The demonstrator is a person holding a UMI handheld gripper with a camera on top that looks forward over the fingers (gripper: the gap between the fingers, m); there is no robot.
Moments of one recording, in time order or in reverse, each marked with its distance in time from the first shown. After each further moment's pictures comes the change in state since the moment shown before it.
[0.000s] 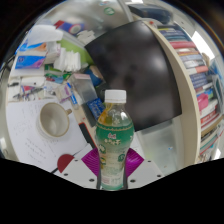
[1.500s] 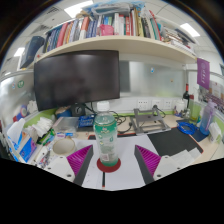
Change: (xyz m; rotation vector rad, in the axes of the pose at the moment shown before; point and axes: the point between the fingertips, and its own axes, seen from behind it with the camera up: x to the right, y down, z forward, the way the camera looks) arm -0.049 0.074 -0.061 0.050 -0.033 1.194
